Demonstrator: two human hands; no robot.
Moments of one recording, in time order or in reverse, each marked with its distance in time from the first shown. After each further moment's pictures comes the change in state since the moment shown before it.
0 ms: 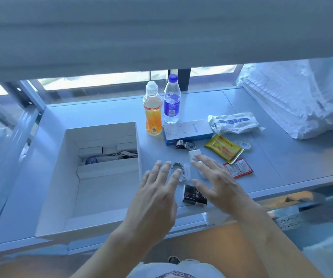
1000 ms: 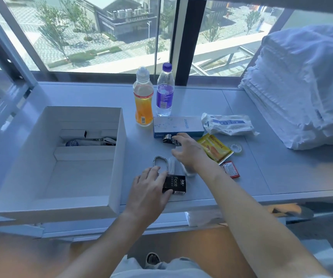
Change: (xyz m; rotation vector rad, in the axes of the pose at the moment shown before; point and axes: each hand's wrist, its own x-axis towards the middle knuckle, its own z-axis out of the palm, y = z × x) left_hand 0.042 0.016 0.106 -0.026 0.016 -0.220; right_hand 0.123 0.070 0.040 -0.005 -0.141 0.143
